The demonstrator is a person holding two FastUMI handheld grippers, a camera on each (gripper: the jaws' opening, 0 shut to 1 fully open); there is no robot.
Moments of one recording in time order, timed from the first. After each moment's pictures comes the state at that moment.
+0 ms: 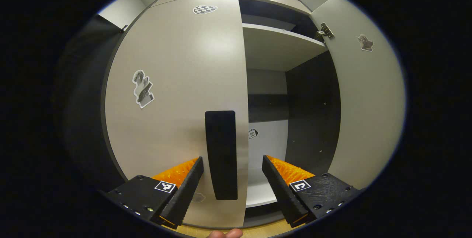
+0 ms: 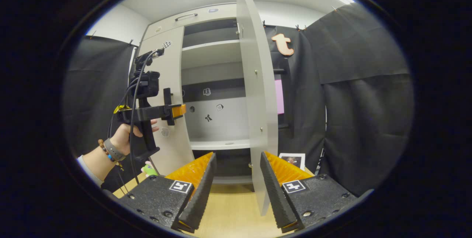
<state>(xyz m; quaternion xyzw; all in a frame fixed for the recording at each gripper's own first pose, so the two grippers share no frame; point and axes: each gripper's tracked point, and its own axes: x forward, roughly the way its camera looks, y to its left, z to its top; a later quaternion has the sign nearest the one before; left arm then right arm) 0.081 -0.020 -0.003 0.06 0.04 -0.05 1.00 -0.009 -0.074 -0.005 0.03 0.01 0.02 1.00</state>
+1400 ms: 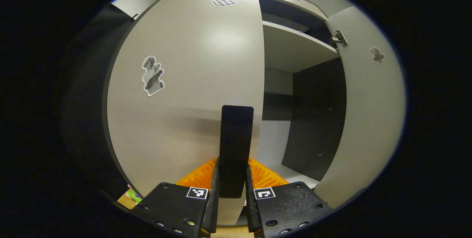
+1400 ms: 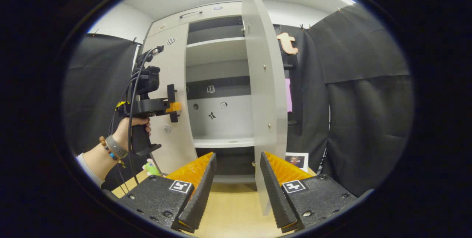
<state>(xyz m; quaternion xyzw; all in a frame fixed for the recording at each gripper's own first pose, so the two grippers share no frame) 0.082 -0.010 -0.012 0.01 0.07 -0.06 1.00 -0.006 -0.063 -0.011 0.03 0.01 0.03 1.00</state>
